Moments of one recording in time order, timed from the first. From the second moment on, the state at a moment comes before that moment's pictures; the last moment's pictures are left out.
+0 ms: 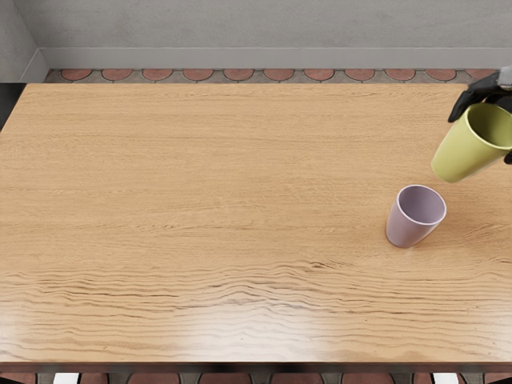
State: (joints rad) left arm 0.02 0.00 -0.08 -0.25 -0.26 0.08 0.13; right arm 1.19 -1.30 0.36 1.47 -1.18 0.61 0.29
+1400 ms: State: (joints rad) left arm 0.02 0.00 -0.08 -0.25 -0.26 0.08 0.13; right arm 1.13 -1.25 0.32 1.51 -1.11 0.61 0.28
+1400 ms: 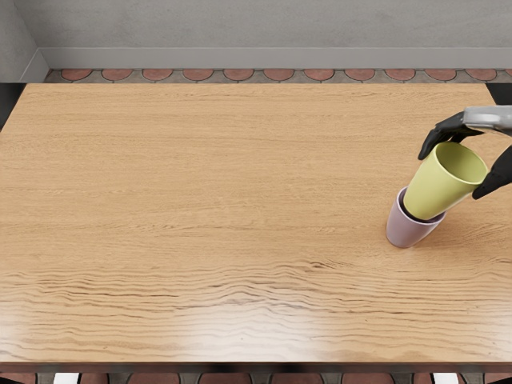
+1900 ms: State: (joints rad) left arm 0.02 0.00 -0.08 -0.25 -0.26 0.08 0.13; right arm 1.13 -1.23 0.33 1.51 -1.11 0.61 0.28
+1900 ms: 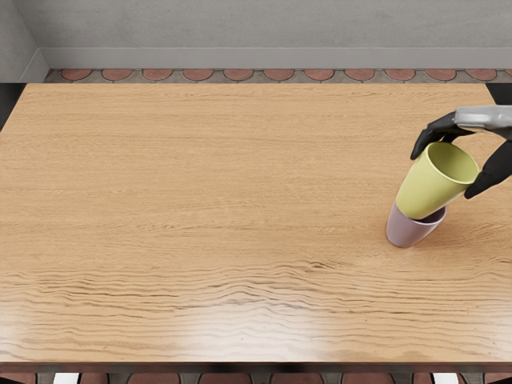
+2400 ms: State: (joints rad) left arm 0.02 0.00 -0.08 -0.25 -0.26 0.08 0.13; right arm 1.13 -1.26 0.33 1.50 -1.11 0.61 0.28
